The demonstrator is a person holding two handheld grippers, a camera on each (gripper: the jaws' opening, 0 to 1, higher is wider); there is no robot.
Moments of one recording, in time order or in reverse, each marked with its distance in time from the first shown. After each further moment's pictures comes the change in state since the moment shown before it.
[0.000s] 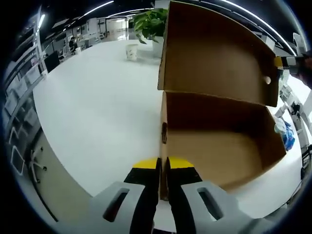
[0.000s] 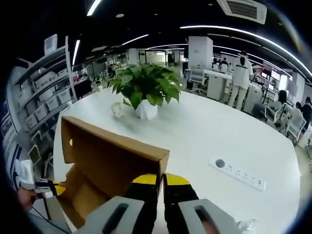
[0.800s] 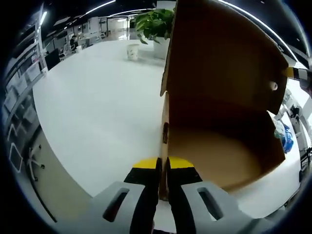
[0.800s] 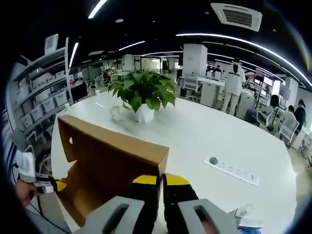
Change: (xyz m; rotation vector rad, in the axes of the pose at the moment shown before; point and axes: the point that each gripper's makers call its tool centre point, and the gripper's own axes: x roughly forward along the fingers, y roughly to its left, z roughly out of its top) left arm 0.001 0.001 0.001 -0.024 -0.006 -0.010; right arm -0.041 0.020 -0.017 0.000 -0.075 -0.068
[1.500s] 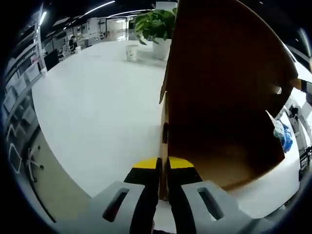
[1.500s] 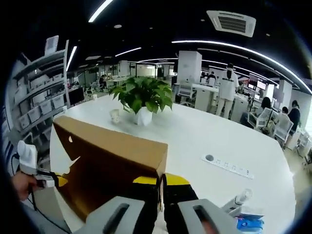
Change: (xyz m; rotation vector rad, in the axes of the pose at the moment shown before) left arm -0.001 0.000 0.001 0.001 -0.009 -0.015; right arm -0.028 0.011 -0.021 -0.009 -0.062 -0.051
